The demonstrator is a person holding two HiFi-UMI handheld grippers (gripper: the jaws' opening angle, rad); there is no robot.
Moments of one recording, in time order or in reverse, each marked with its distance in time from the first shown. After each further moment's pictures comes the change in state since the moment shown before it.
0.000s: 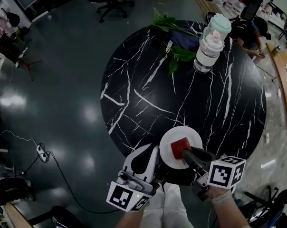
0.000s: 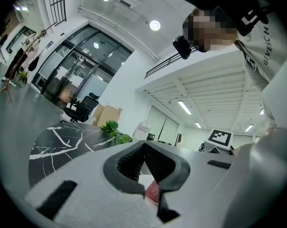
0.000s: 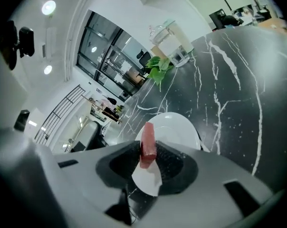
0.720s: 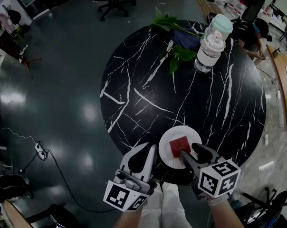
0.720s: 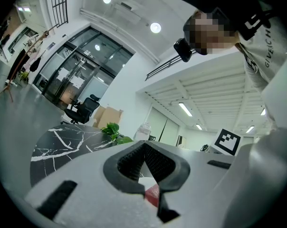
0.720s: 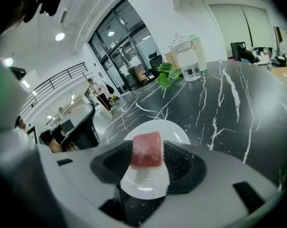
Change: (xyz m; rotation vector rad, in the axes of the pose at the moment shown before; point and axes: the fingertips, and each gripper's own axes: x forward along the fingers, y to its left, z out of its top) left arm -0.002 0.004 0.005 -0.004 -0.027 0.010; right arm 0.000 -0.007 0.003 -0.294 -0.014 -0.156
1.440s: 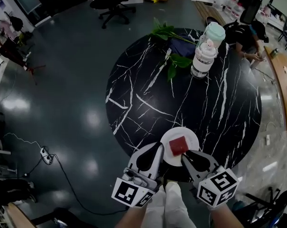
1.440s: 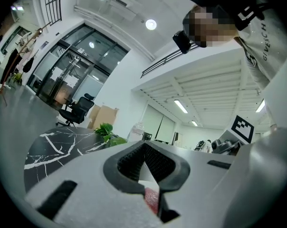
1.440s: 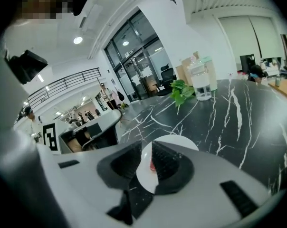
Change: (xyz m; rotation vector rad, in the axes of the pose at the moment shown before) left arm 0.009 -0.028 0.012 0.031 0.035 -0.049; right arm -0.044 0.046 0.022 -0.117 -0.136 0.083
